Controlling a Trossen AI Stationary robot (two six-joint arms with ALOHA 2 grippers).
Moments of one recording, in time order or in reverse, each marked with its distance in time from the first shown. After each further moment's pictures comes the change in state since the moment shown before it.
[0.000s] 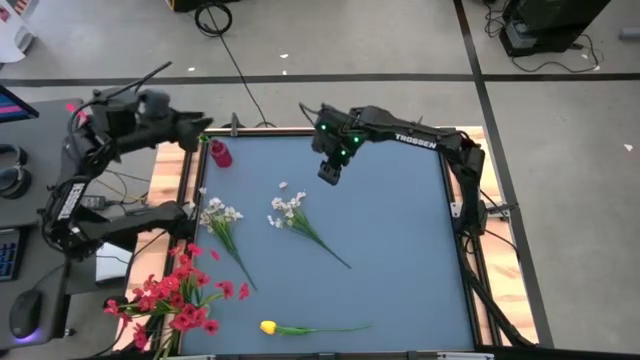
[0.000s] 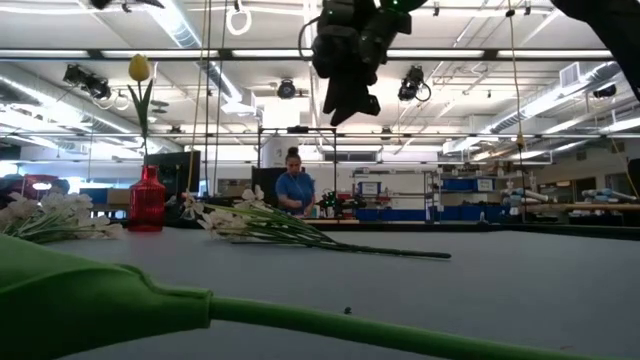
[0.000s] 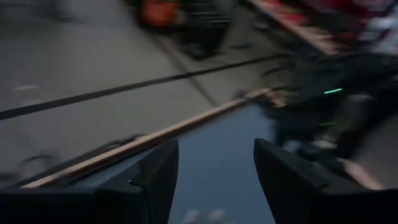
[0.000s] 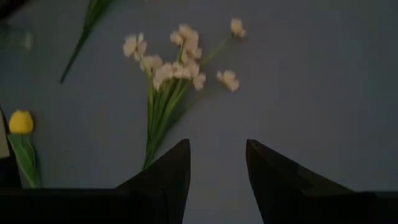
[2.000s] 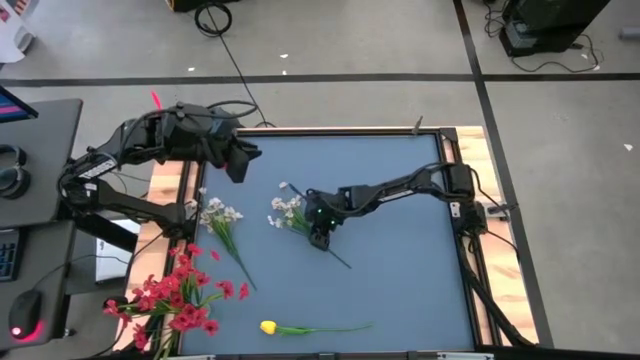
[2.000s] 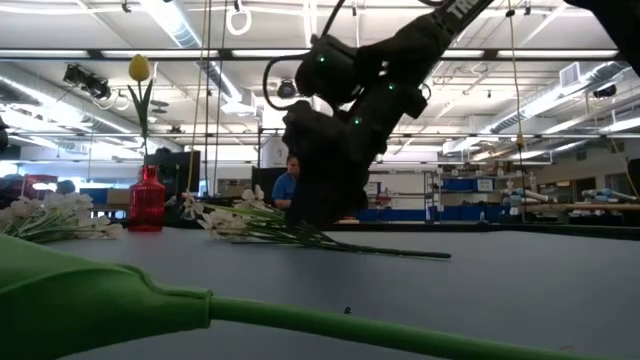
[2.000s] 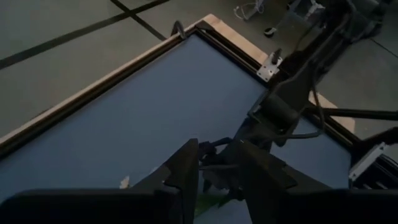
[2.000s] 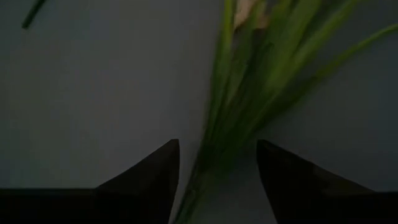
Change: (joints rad) left arm -0.602 0.329 0.166 -0.036 -0.238 -0.169; right arm 0.322 0.074 -0.638 0.883 0.110 0.244
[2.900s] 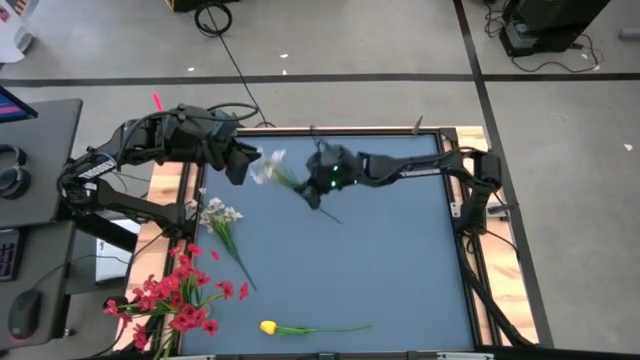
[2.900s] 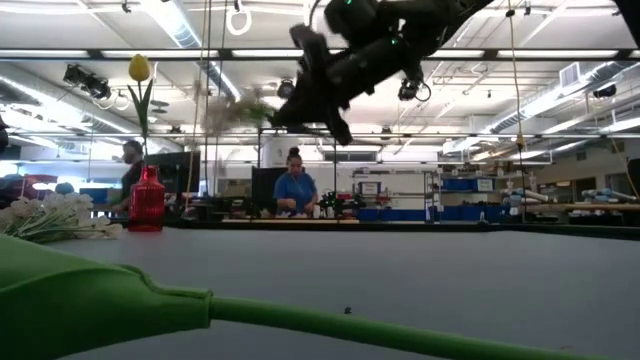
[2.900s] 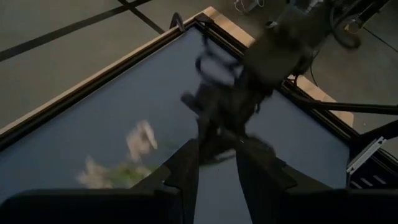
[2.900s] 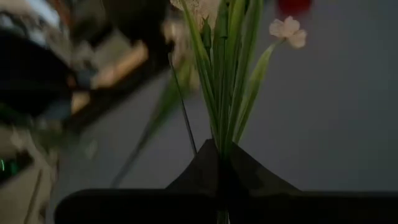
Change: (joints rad) left arm -0.021 0.000 0.000 -0.023 0.000 -0.018; right arm -0.144 -0.209 0.000 0.213 0.028 0.144
